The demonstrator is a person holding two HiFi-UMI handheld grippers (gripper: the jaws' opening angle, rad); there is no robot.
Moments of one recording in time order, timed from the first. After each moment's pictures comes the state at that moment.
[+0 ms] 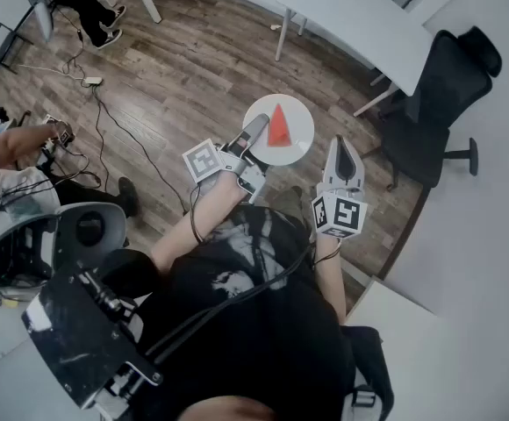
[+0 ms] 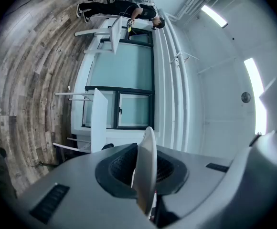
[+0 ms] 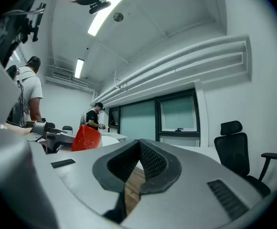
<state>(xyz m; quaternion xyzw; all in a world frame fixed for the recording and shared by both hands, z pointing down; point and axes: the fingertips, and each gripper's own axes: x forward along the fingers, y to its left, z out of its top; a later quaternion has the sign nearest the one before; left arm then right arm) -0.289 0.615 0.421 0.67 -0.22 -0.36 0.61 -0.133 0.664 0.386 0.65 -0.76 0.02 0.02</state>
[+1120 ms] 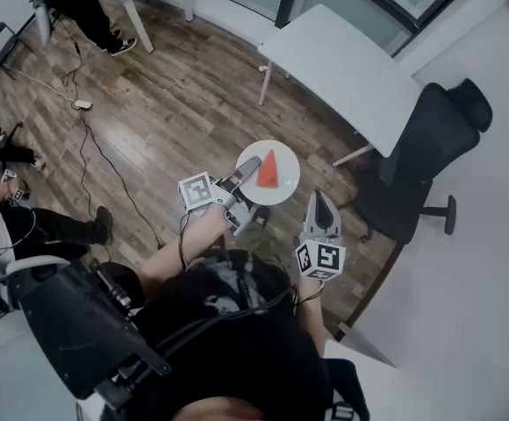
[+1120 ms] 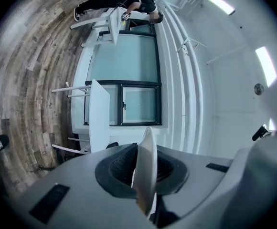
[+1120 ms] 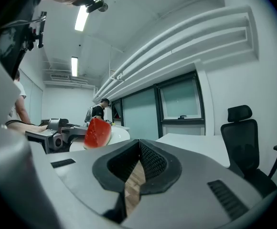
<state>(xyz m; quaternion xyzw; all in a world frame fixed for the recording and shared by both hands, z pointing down) -0.186 0.501 0.439 0.67 -0.23 -0.31 0.64 -0.038 0.569 0.424 0.61 -0.78 0.10 0.05</state>
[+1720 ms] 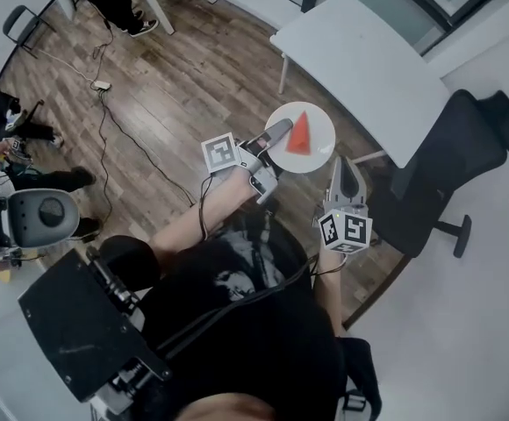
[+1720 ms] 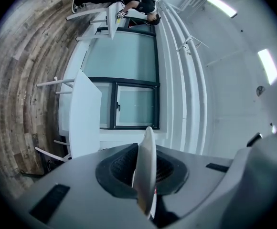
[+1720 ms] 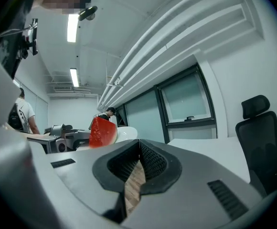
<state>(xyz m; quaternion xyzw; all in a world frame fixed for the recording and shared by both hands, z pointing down) -0.099 0.353 0.410 0.67 -0.21 -0.34 0.62 0.031 0.410 0.406 0.57 -0.81 0.12 0.00</state>
